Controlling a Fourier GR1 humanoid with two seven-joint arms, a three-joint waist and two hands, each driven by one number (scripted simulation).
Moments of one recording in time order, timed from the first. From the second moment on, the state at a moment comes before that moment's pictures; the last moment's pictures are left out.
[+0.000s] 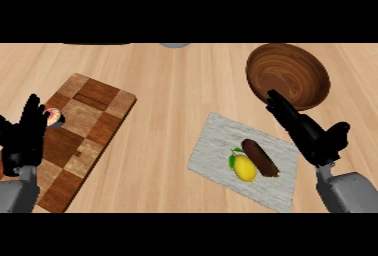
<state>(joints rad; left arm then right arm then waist) -0.15 0.43 0.01 -1.34 0.27 0.39 0.16 -0.22 -0.40 0.25 -1.44 -0.33 0.08 0.05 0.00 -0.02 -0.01</state>
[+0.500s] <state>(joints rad) -0.24 0.45 0.01 -1.44 0.29 0.27 0.02 -0.31 -0.30 0.54 -1.72 -0.13 0.21 -0.10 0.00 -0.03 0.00</state>
